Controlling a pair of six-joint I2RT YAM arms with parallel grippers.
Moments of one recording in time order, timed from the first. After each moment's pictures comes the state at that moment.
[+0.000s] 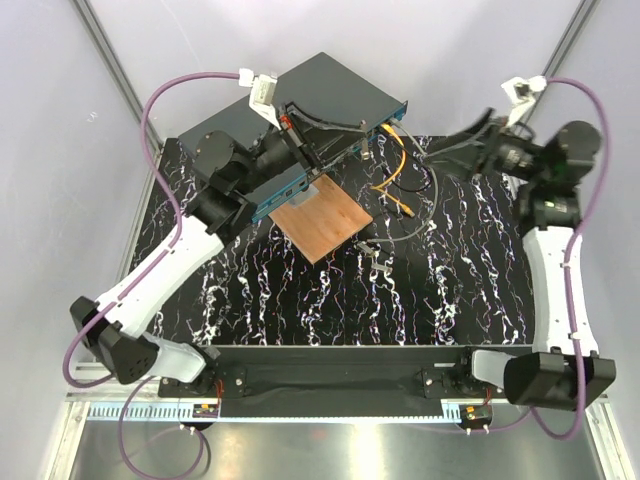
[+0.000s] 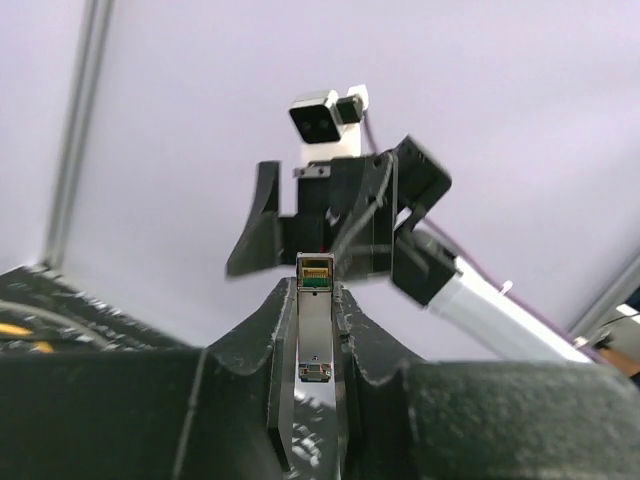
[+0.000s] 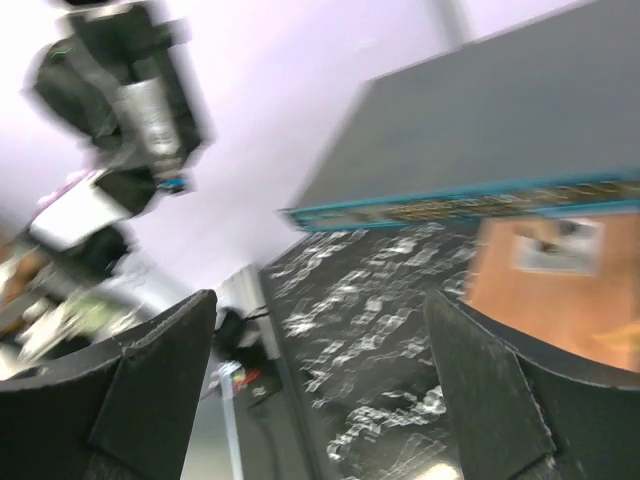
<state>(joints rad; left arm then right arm) -0.67 1.38 1.49 0.36 0.51 -0.72 -0.16 1.22 1.37 0.15 -1.27 0.79</state>
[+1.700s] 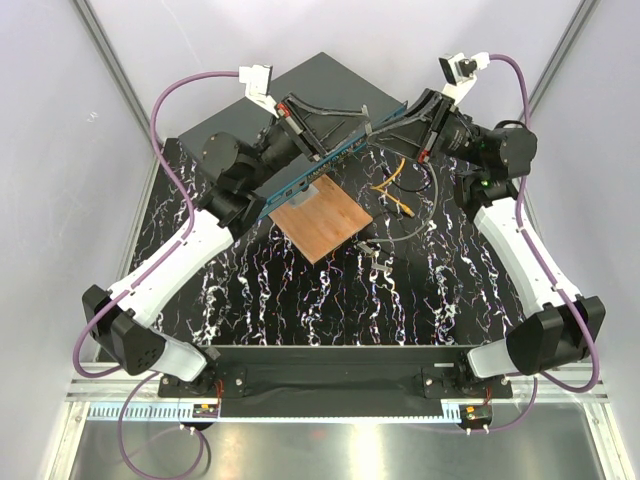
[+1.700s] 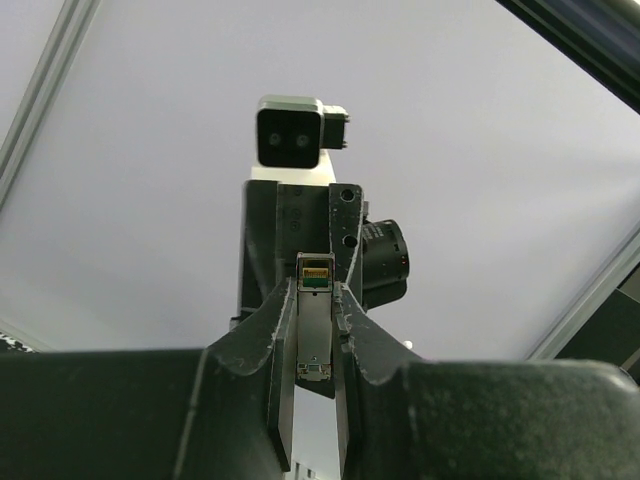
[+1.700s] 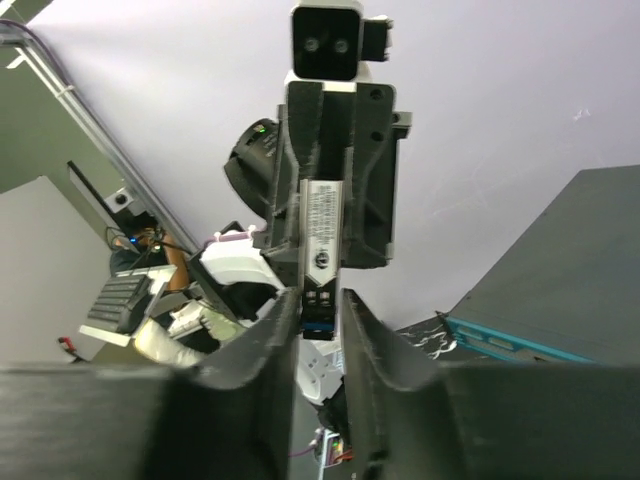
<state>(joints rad) -0.66 1.44 1.49 0.55 0.44 -0.96 0.26 1.42 1.43 0.84 -1.06 1.30</state>
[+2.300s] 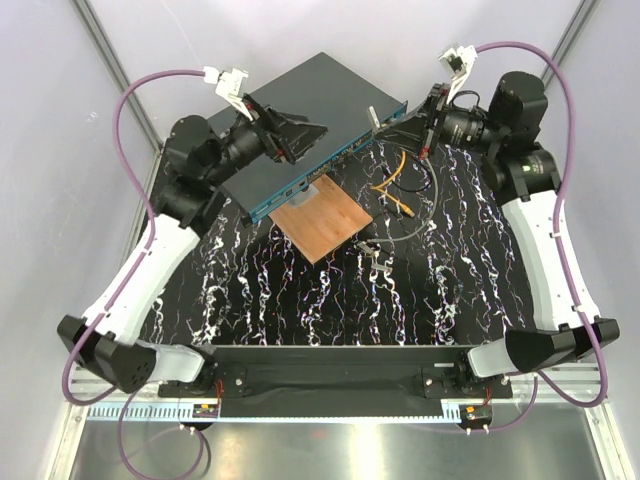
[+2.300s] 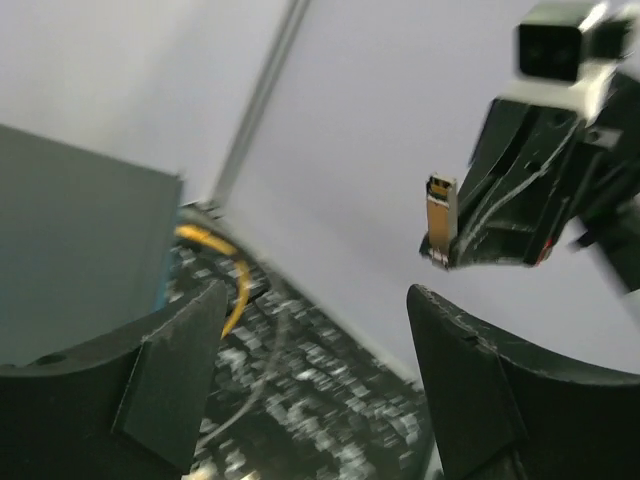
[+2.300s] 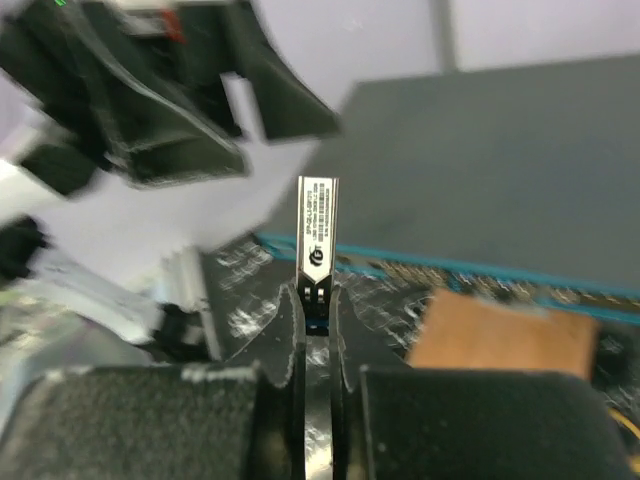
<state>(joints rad) -0.47 1.34 1.47 0.16 0.47 -0.65 0.23 1.43 1.79 -0.26 -0.99 0.43</state>
